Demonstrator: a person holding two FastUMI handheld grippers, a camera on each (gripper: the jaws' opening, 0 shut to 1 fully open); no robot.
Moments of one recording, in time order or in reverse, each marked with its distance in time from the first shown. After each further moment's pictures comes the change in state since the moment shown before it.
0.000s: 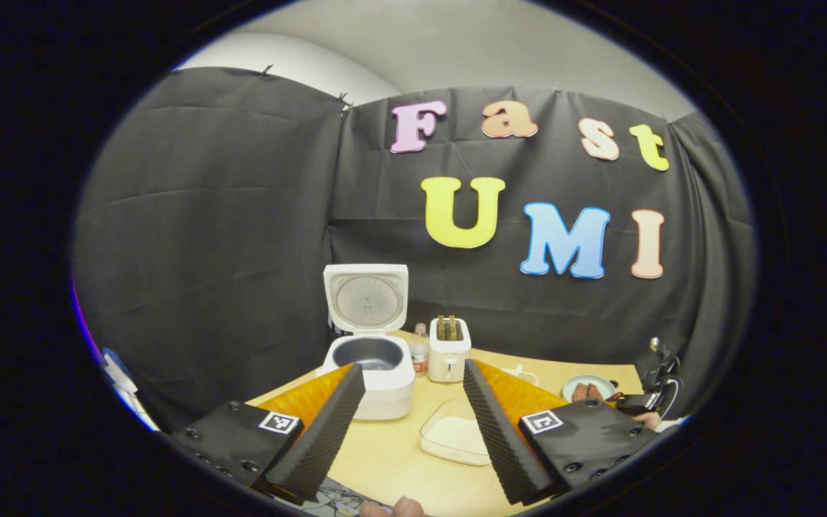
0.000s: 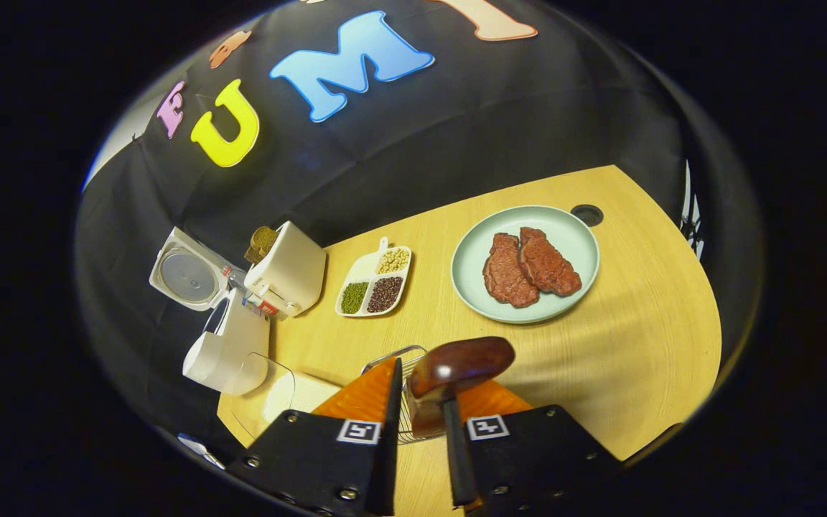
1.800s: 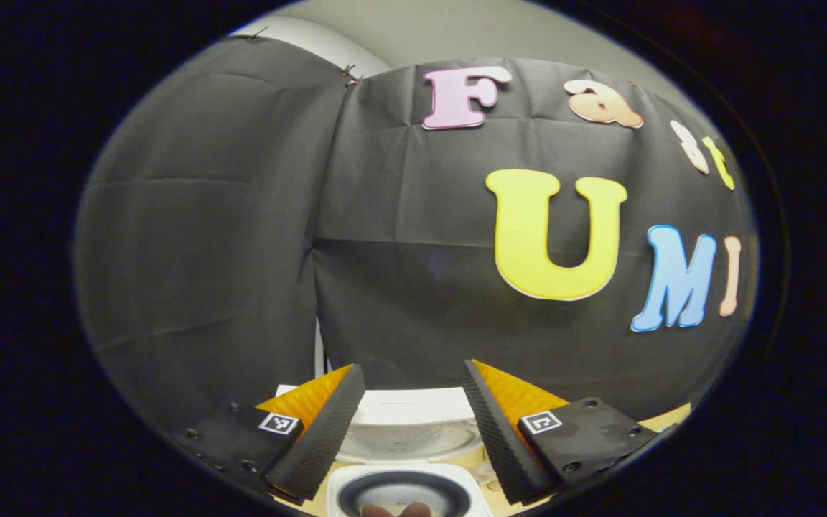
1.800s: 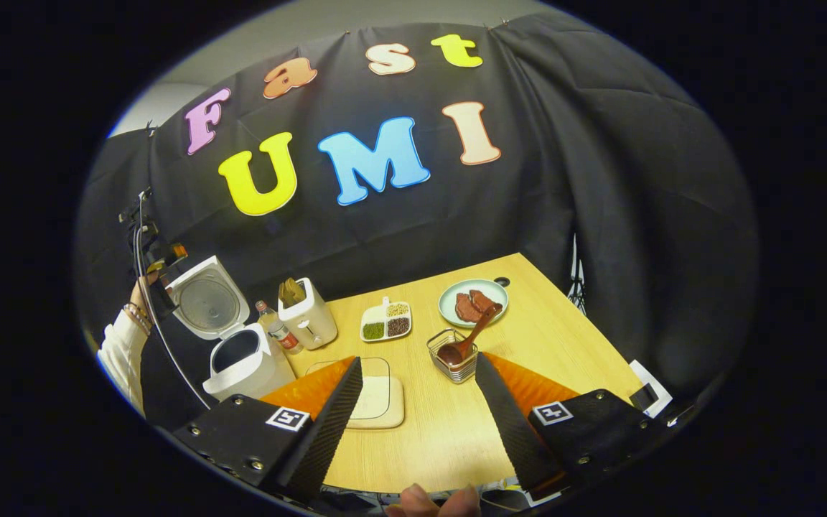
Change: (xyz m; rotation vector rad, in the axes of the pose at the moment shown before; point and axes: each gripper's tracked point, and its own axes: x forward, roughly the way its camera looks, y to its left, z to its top) left arm 0.504 0.169 0.112 -0.013 -0.084 0.053; right arm -0.239 0.198 -0.059 -0.055 -0.335 -0.337
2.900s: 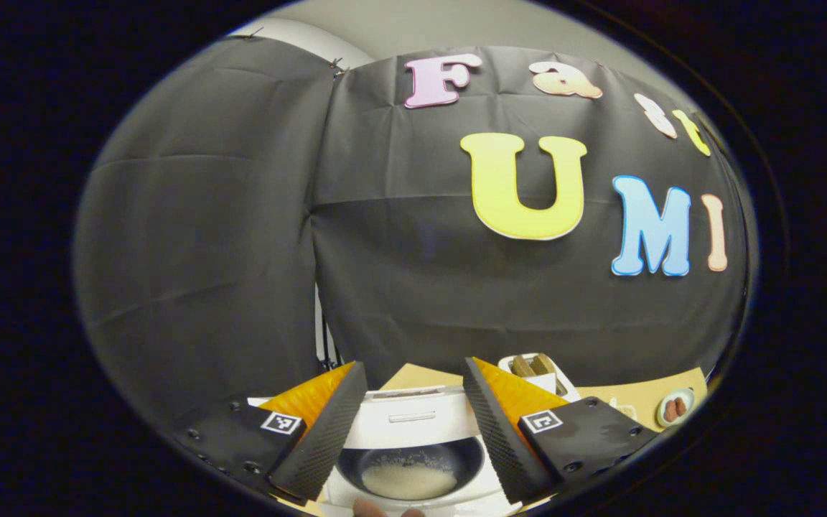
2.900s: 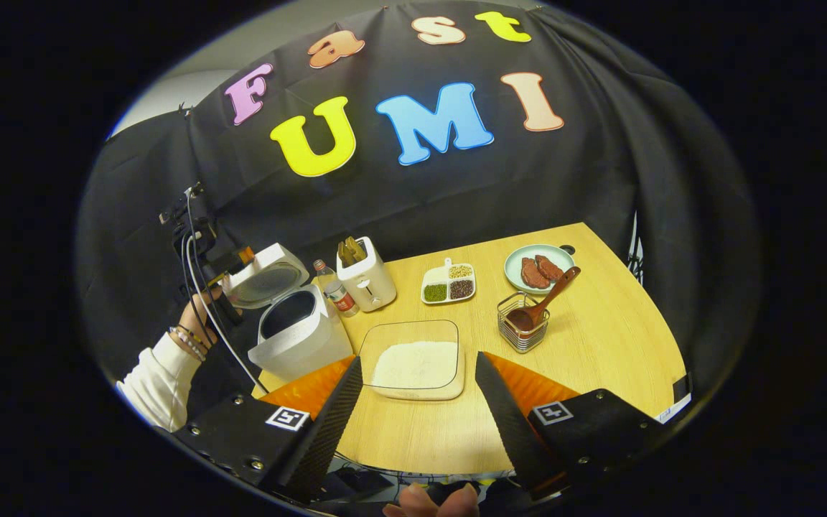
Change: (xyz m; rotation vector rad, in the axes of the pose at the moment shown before) left arm -0.119 -0.018 -0.138 0.056 0.074 -0.059; right arm 0.002 0.069 -0.045 -0.044 0.146 0.218
